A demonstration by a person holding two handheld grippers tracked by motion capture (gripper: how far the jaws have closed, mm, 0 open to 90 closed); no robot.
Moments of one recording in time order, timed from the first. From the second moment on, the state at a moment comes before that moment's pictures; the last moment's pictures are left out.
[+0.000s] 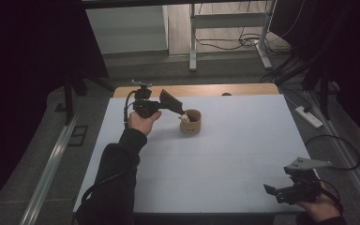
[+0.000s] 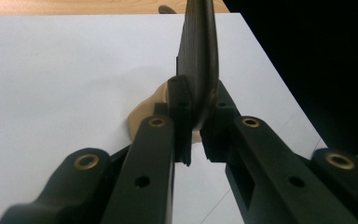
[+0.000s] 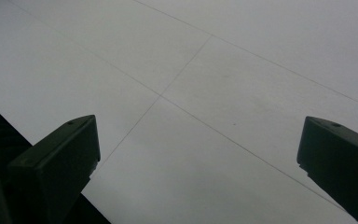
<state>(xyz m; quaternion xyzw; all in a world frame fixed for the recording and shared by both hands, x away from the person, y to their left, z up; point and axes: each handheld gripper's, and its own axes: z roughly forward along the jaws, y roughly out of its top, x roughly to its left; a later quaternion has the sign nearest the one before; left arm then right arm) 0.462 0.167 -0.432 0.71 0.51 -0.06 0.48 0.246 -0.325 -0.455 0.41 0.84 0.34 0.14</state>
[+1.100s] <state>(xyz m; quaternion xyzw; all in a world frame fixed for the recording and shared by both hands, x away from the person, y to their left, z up) 0.456 0.162 -0.440 0.73 0.49 0.03 0.48 0.247 -0.324 -0.455 0.41 0.84 0.33 0.14</state>
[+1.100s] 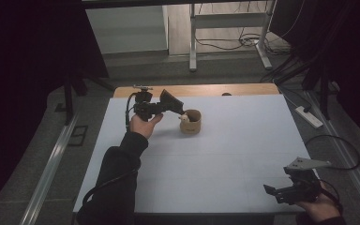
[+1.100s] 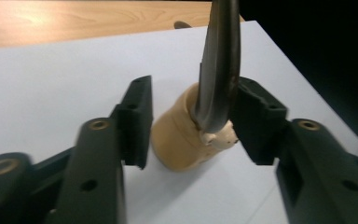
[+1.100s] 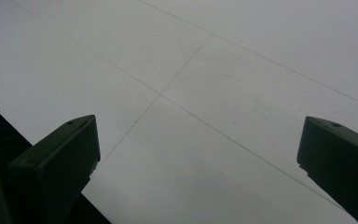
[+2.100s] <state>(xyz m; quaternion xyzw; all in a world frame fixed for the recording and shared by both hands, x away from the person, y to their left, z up) 0.439 0.163 -0.440 0.77 0.43 0.14 0.45 0.247 -0.324 -0.455 0.42 0.83 0.33 0.14</state>
